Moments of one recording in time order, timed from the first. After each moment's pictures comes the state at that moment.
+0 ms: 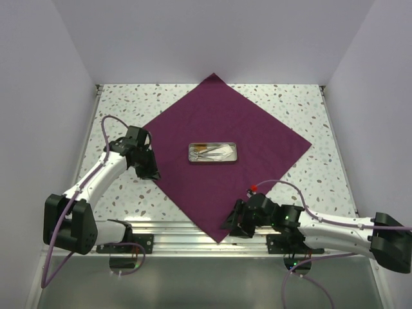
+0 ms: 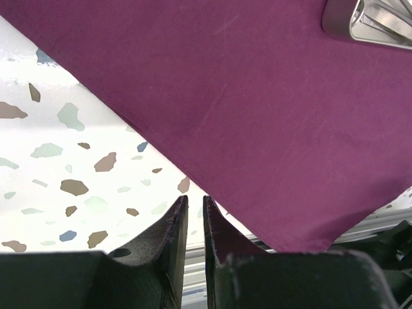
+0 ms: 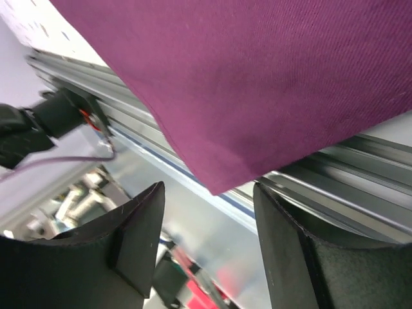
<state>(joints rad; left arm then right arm) -0.24 1.30 0.90 -0.83 0.17 -0.52 1.11 0.85 0.21 -0.15 -0.17 1.50</state>
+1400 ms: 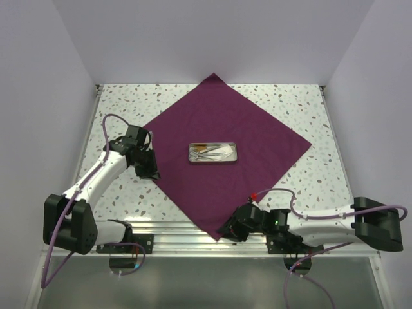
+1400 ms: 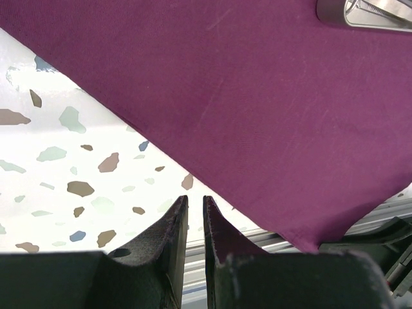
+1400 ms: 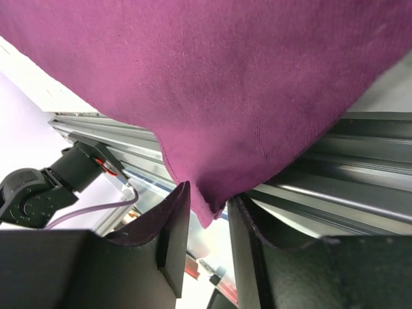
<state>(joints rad) -0.24 1.29 0.91 -0.84 0.19 -0.45 1.31 1.04 0.22 -0.05 0.07 1.89</state>
